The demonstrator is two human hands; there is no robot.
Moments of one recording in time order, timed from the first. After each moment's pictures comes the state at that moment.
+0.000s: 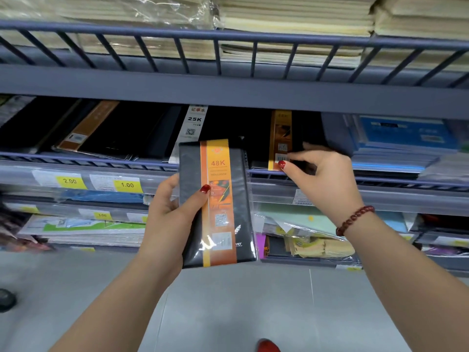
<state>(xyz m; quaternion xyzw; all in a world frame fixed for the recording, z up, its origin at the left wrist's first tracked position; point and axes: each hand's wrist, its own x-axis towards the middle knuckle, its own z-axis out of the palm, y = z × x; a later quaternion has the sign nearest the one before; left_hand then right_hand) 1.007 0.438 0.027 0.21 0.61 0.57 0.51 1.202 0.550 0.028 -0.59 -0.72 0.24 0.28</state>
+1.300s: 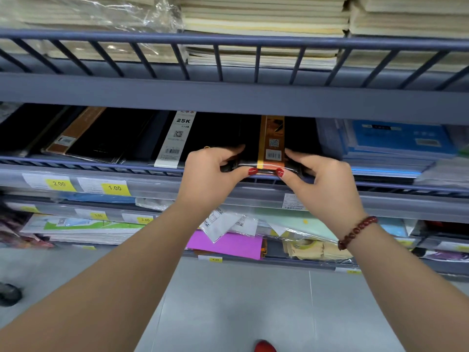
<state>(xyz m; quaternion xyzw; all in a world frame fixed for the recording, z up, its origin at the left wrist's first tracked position) 1.038 0.527 0.021 0.57 0.69 0.38 0.23 1.222 0.556 0.022 -0.57 -0.74 0.24 0.27</state>
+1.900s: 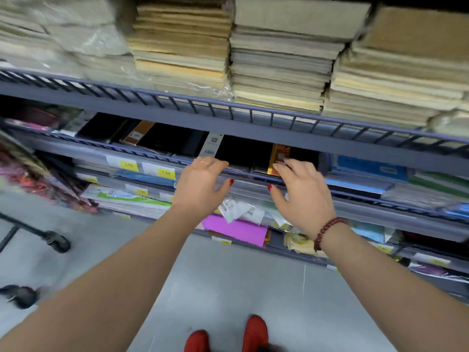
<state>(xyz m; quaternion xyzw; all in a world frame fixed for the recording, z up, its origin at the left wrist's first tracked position) 1.010 0.447 0.078 0.64 0.74 0.21 0.05 1.212 0.512 0.085 -0.47 -0.87 0.09 0.11</state>
